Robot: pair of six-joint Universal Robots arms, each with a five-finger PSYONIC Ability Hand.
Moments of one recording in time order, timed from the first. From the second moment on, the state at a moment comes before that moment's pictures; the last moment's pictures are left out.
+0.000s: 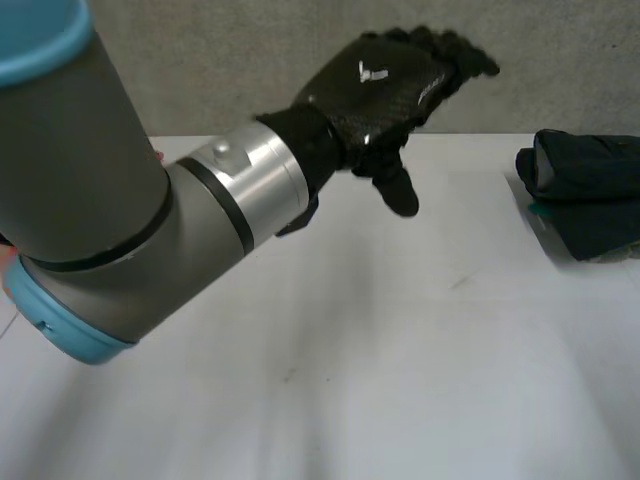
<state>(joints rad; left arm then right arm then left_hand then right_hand) 3.97 -1.91 -1.03 3.07 -1.20 3.25 1.07 -1.12 1.20 -0.14 1.16 2.76 0.20 0.19 0.18 0.20 0.05 0.23 0.22 0.21 0.21 0.04</state>
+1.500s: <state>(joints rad) 4.19 -1.88 -1.09 3.37 -1.56 3.43 1.77 -1.29 1.82 -0.34 1.10 2.48 1.04 1.19 1.19 1.20 0.97 0.23 0.22 0.21 0.21 0.04</state>
